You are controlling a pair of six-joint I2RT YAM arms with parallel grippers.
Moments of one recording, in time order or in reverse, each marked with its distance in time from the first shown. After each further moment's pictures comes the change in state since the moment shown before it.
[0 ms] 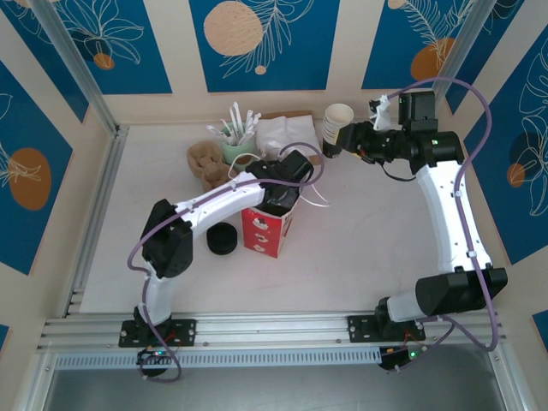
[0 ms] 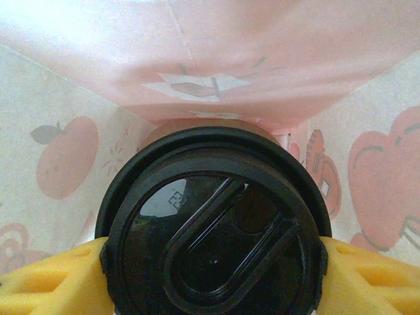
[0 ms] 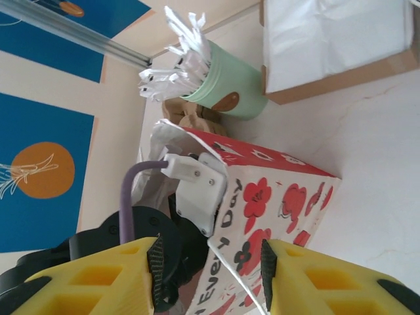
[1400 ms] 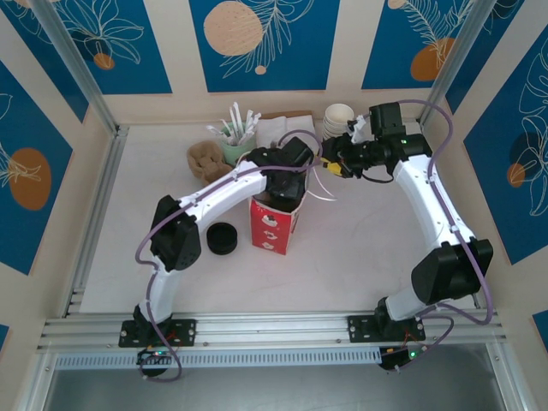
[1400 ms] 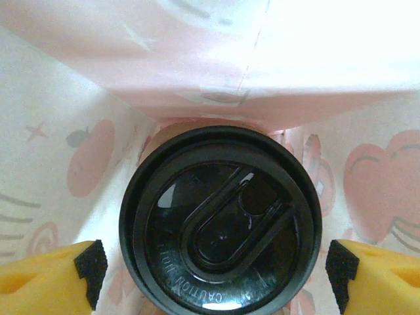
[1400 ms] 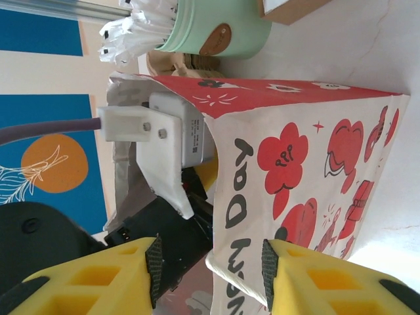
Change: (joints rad) left arm 0.038 0.082 0.215 -0.132 0.085 -0.073; right arm 0.117 0.120 -0.100 0.073 -0.042 0.212
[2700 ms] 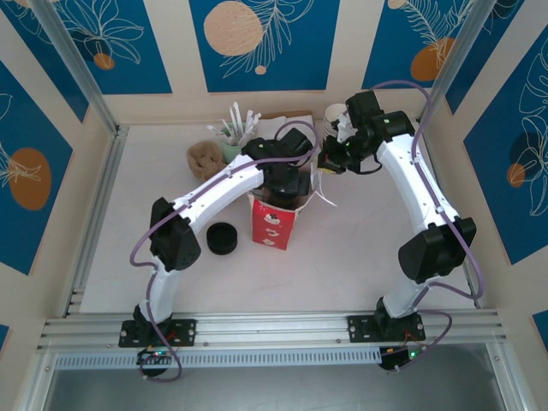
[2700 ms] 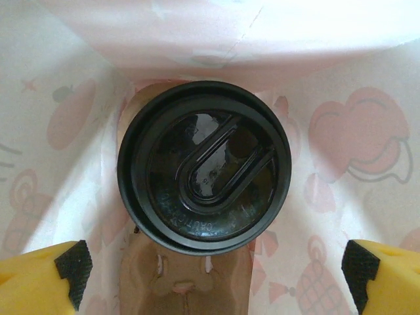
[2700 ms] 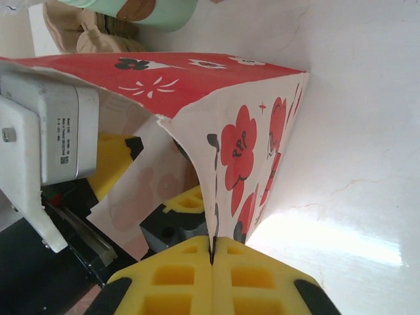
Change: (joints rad) left arm 0.000 -0.004 0.110 -0.131 0.073 -0.076; right arm 0.093 0.168 0.294 -0.357 0.272 -0.247
